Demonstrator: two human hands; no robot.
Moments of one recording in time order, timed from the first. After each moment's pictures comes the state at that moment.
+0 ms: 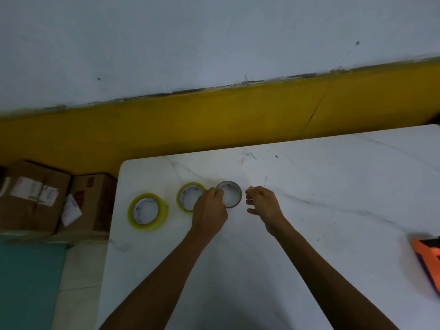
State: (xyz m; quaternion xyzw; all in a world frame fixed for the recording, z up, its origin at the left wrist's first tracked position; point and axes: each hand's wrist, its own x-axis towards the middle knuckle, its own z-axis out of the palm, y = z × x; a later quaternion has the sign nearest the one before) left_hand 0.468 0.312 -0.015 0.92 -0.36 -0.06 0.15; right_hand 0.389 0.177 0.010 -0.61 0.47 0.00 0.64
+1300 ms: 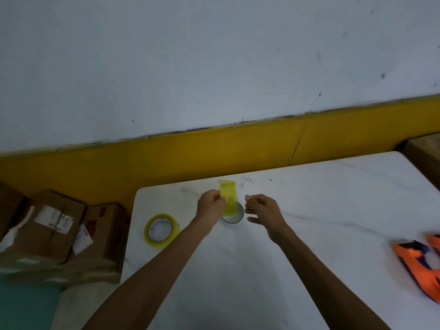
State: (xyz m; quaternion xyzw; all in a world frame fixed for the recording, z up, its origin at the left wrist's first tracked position) left_hand 0.473 0.321 0.095 0.86 -0.11 -0.25 0.43; right_hand 0.363 0.206 0.087 -0.61 0.39 -0.08 0.68
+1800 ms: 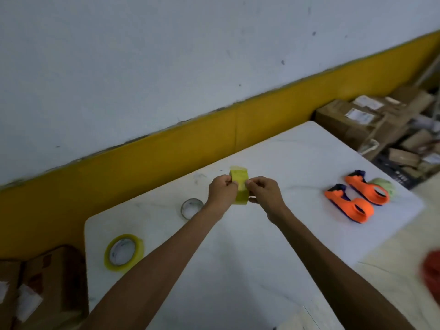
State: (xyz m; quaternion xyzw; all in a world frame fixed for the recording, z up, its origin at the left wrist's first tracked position) left_hand 0.377 0.241 0.140 0.80 -0.28 -0.33 0.42; right_hand 0.266 0.177 0.120 -0.60 0.47 -0.26 0.59
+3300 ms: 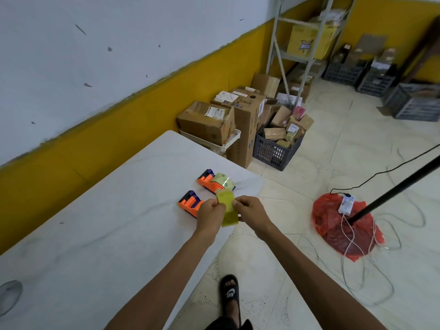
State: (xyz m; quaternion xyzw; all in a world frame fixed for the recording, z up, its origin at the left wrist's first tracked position) left_hand -0.035 0.025 0.091 0.73 -0.31 -0.48 0.38; right_hand -0.156 -0.001 0.076 -0.54 0.60 -0.28 0.52
